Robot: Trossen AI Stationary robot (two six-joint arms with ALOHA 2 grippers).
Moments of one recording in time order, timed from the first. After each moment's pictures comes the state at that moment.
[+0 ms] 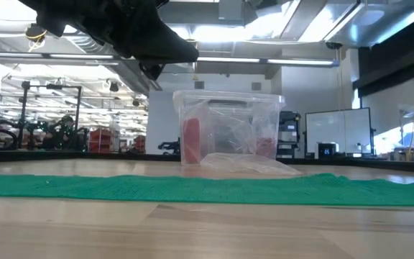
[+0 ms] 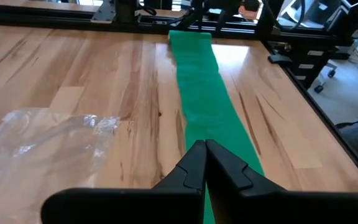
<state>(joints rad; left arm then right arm) -0.26 1.45 0.68 0.40 -0.12 -0.15 1.22 1.48 0.79 -0.89 -0.04 1.32</state>
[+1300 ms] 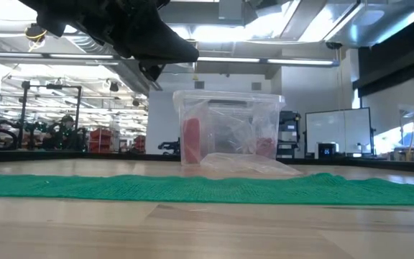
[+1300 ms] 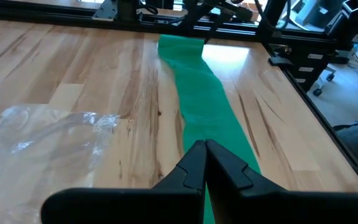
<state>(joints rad) -0.26 1.45 0.68 0.40 -0.12 -0.18 1.22 1.51 0.79 -0.96 0.21 1.68</state>
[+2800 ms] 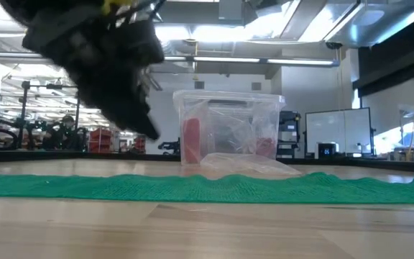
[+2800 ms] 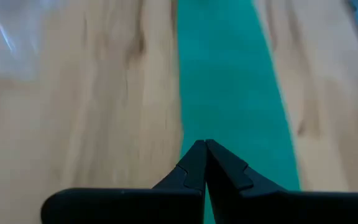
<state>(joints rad) -0.32 1.61 0.68 0.21 -0.06 -0.40 1.22 1.54 0.84 -1.06 0.35 1.51</state>
